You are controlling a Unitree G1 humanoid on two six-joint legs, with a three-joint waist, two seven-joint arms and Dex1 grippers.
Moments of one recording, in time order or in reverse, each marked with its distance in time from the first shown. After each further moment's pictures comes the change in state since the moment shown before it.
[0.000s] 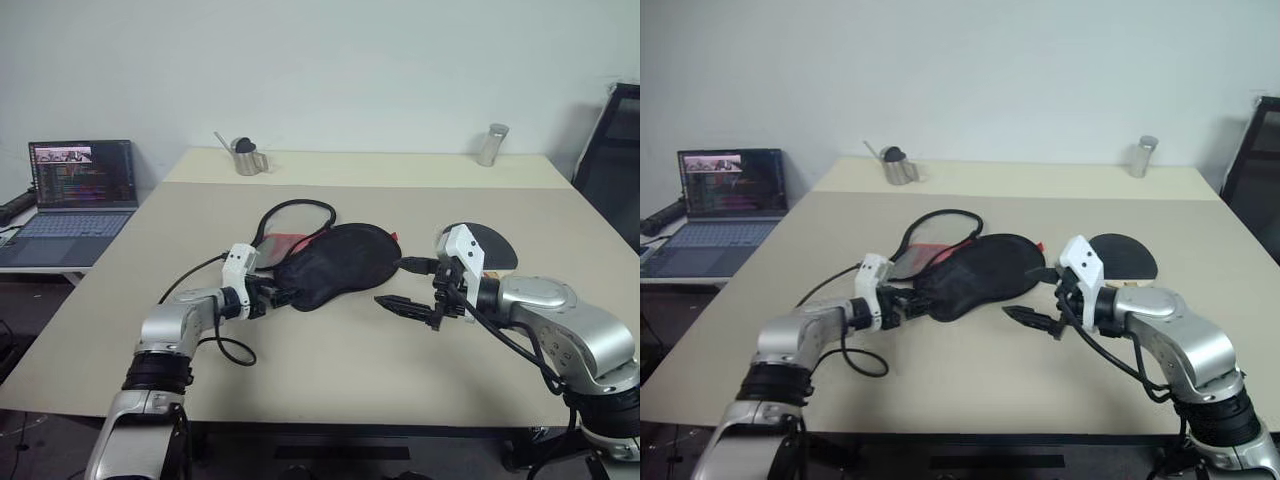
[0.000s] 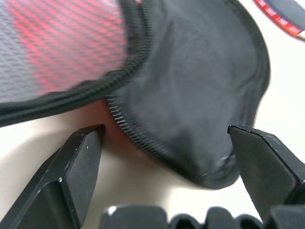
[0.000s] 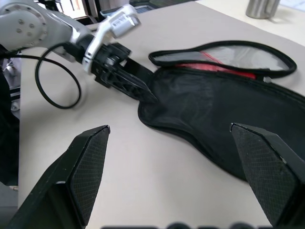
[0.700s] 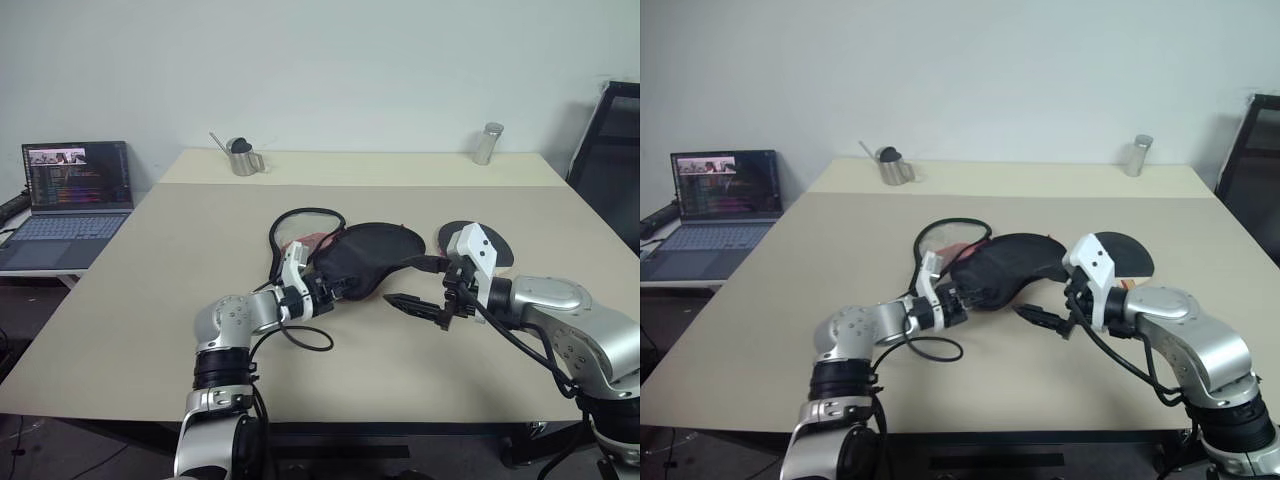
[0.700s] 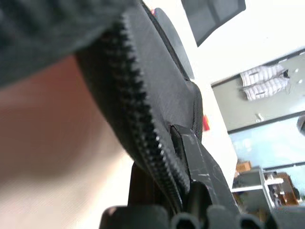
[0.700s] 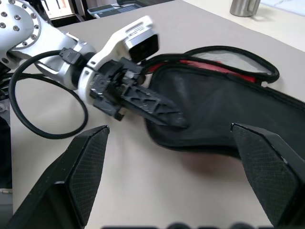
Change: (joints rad) left arm -0.080 -0.412 0.250 -0.120 -0.273 0.390 0.342; right arm 0.030 -0.039 -0.036 -0.032 0.022 0.013 -0.025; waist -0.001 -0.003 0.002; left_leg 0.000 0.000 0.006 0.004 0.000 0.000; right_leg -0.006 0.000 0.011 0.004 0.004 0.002
